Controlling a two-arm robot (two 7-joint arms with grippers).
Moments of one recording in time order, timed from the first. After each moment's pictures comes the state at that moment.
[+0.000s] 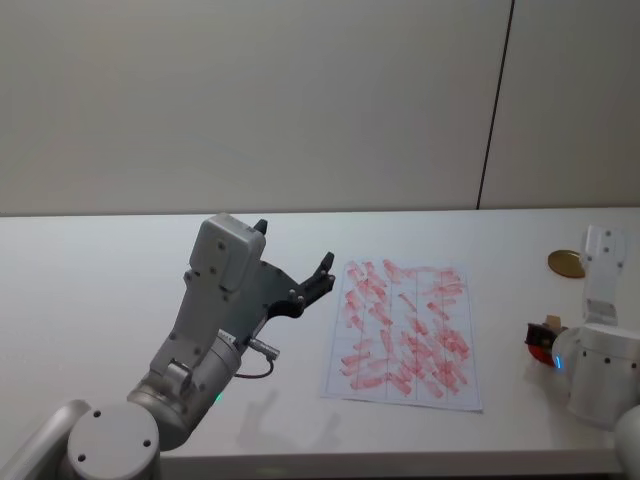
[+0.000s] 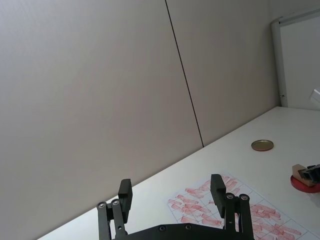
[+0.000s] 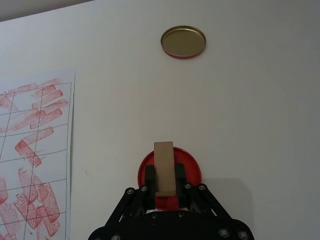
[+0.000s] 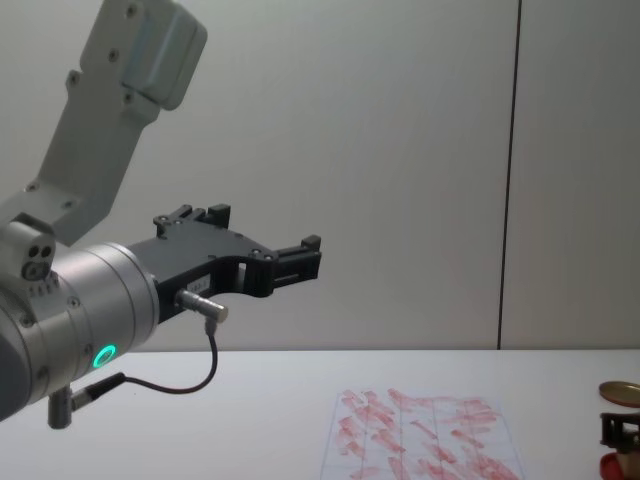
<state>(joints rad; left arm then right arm) -0.24 0.38 0.45 -1.63 -0.20 0.01 -0.01 0.55 0.04 -0.17 -0.93 0.40 0.47 -0.38</state>
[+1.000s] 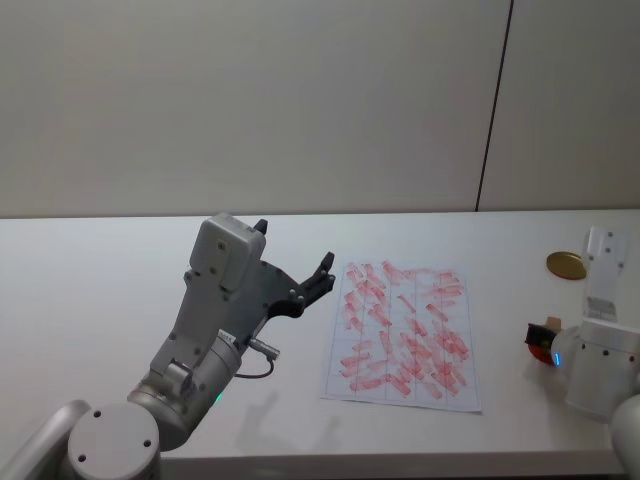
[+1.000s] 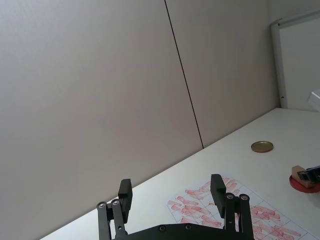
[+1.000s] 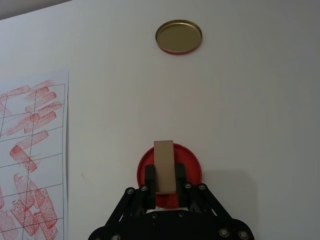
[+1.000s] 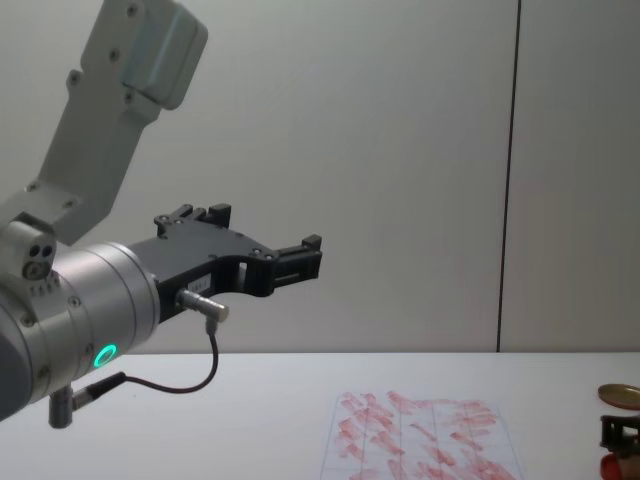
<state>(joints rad) -0.24 0.38 0.45 -1.63 -0.20 0.01 -0.01 0.58 0.03 -0.15 -0.86 0.42 0.48 -0.39</state>
